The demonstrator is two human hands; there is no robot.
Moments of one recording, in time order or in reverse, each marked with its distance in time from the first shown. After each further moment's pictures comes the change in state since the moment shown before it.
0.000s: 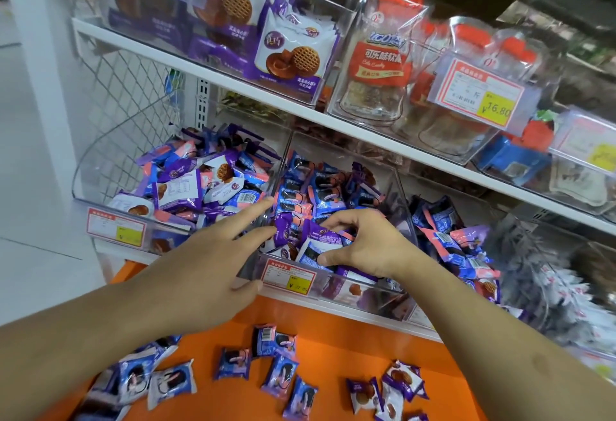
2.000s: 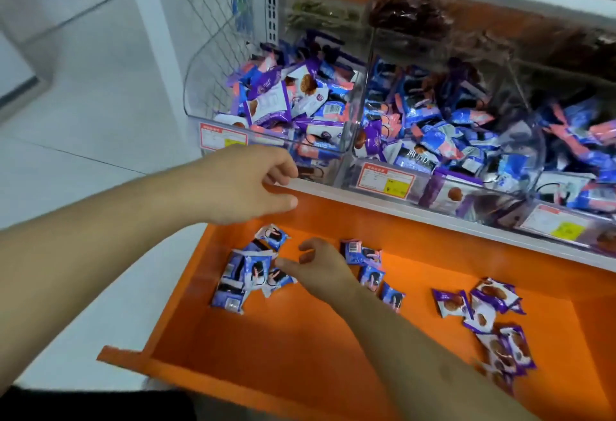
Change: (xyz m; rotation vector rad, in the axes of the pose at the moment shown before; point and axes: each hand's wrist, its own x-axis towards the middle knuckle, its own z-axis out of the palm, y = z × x) left_hand -0.058 -0.032 -0.055 -0.055 -0.313 -0.317; right_hand -0.050 -0.043 0.272 0.443 -0.231 0.300
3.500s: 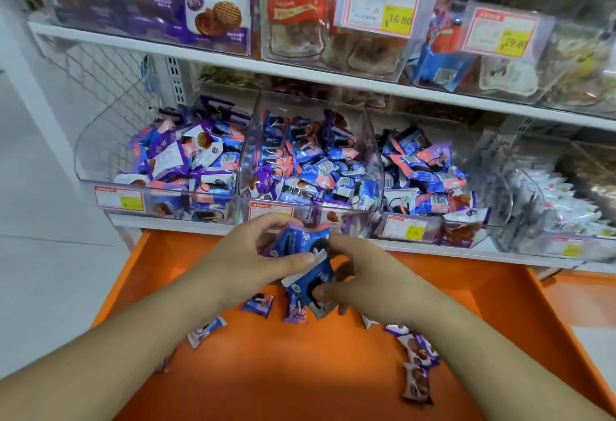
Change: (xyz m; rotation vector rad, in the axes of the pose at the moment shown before) left_hand -0.001 0.137 0.073 -0.876 -0.054 0.026; right_hand -0.172 -0.013 -0.201 -0.163 0.060 -0.325
